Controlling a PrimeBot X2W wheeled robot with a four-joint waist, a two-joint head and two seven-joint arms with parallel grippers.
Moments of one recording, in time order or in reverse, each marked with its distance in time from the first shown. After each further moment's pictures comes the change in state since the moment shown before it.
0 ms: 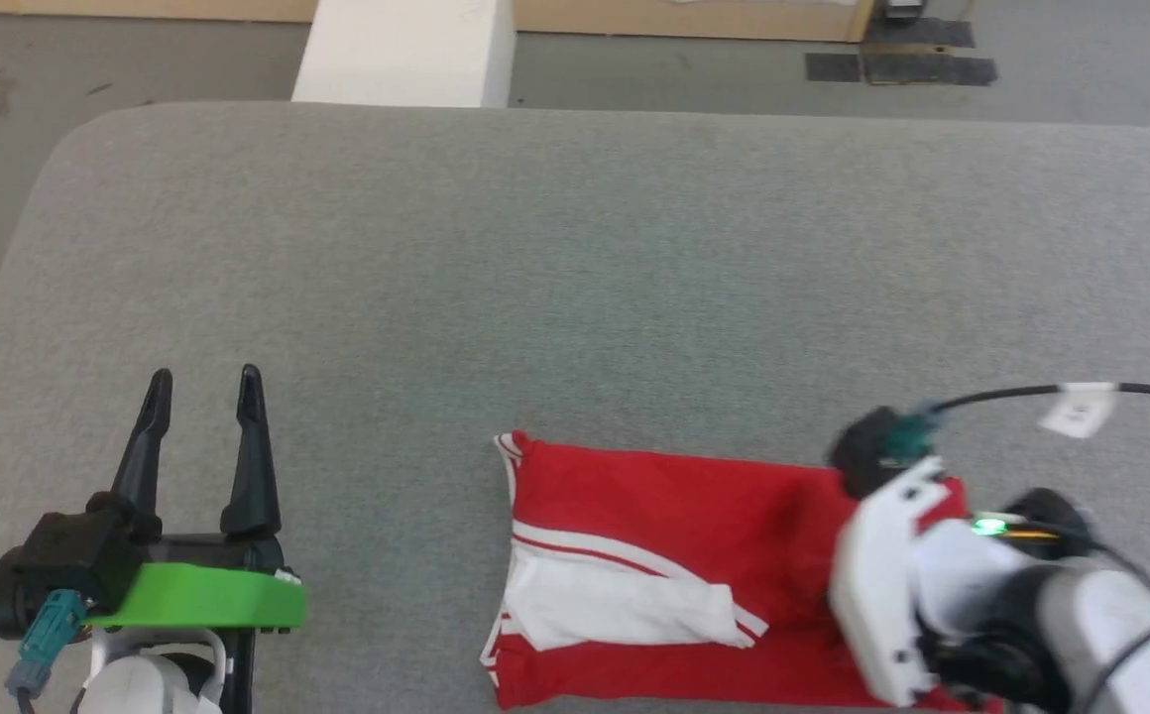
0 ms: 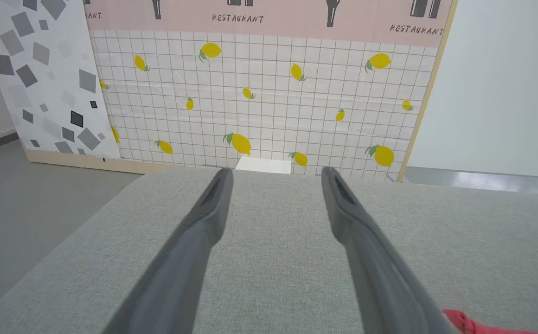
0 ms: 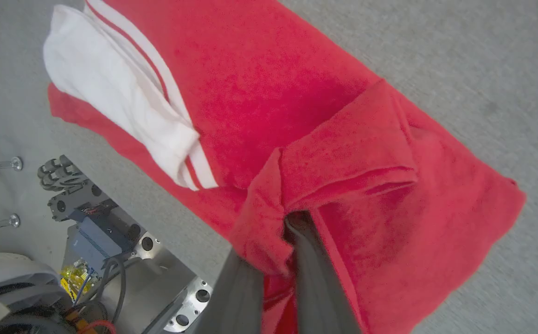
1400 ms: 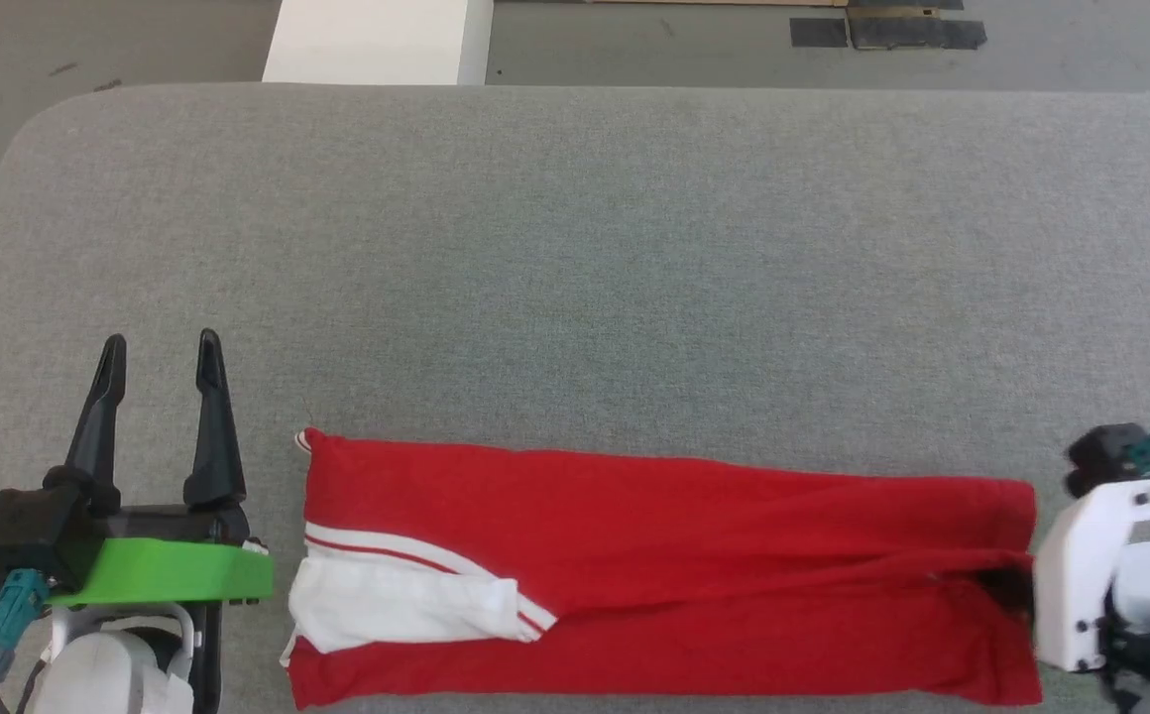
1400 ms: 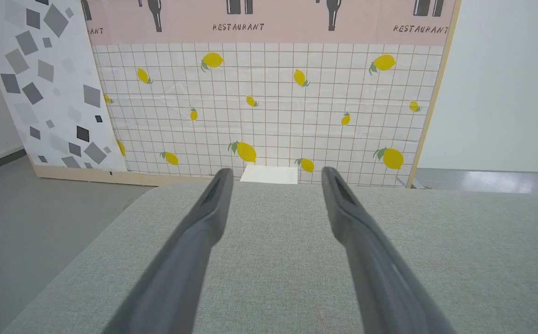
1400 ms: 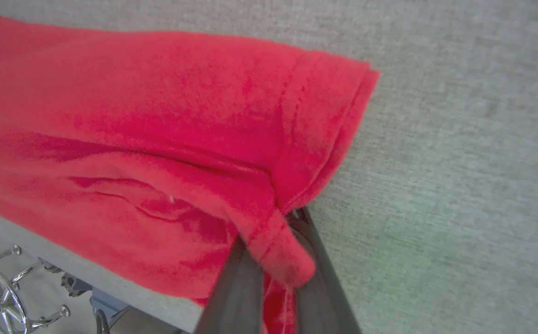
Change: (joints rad) left arm -0.034 0.063 -0.008 -0.026 -0.017 0.056 0.000; right arm 0.086 -0.032 -0.339 0.255 0.073 0.001 -0.169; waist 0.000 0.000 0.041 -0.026
